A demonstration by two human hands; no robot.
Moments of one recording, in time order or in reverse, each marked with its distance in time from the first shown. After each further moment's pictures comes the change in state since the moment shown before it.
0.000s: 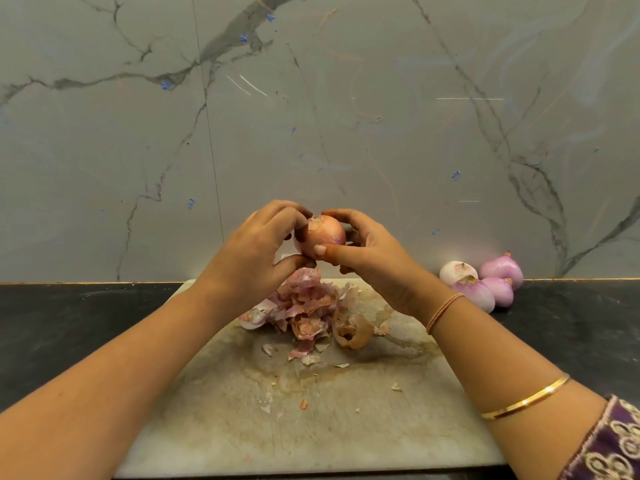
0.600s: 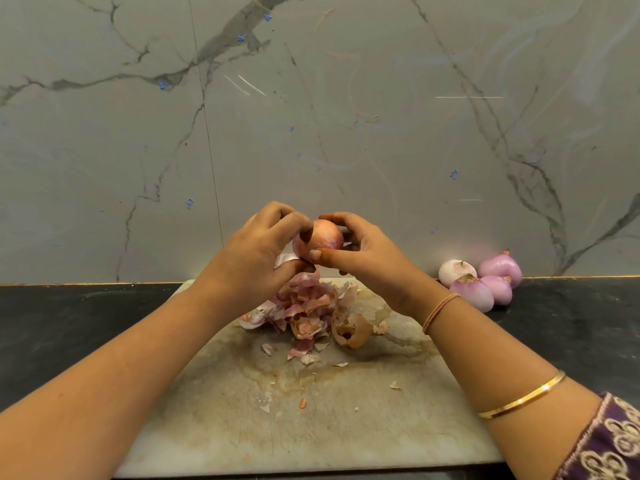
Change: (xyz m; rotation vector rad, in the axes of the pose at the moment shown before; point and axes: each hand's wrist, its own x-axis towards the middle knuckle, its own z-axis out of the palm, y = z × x) left_hand -0.002 -0.001 0.001 0.057 -0.051 0.016; right_hand -0.002 0.000 0.002 -0.087 0.002 -0.019
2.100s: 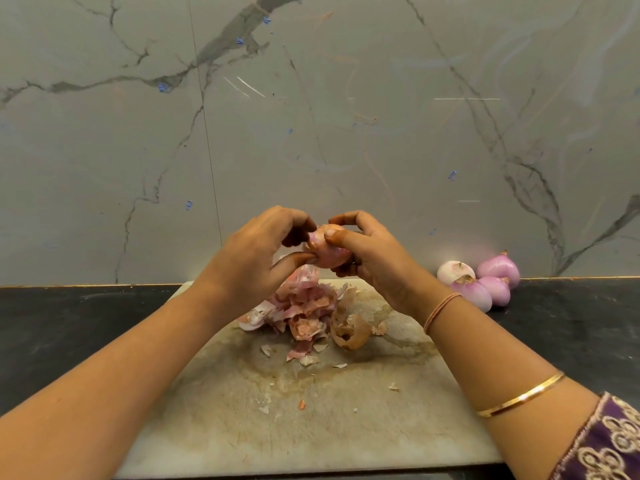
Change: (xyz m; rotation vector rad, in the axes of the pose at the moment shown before) left_hand 0.002 0.005 -0.003 -0.077 0.046 0.015; right_hand 0.006 0.004 -0.003 0.117 0.053 0.119
